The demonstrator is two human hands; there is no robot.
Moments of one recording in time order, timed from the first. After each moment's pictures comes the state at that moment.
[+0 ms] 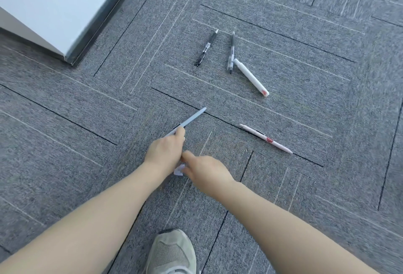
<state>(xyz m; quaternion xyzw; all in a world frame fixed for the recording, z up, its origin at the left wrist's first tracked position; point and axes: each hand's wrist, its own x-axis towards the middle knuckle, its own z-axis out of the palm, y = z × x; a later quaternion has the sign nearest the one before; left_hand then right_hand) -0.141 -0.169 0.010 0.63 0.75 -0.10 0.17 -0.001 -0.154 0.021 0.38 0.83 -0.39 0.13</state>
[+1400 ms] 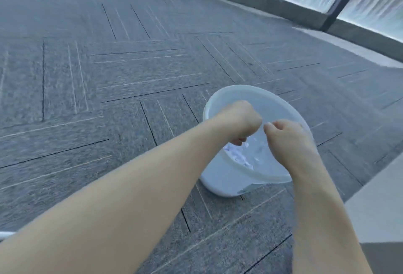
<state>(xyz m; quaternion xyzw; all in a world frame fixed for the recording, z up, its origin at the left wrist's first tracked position) 0.435 0.010 0.266 0.79 0.36 0.00 0.49 0.498 -0.093 0.270 0.93 0.28 -0.11 -0.21</state>
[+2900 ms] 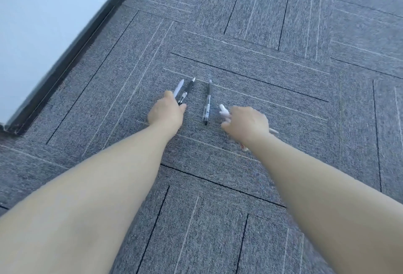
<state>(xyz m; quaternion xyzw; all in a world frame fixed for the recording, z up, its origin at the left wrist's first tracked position) -0.163 0.077 0.014 0.47 0.86 0.06 0.20 0.023 0.093 0.032 0.63 0.75 -0.16 0.10</state>
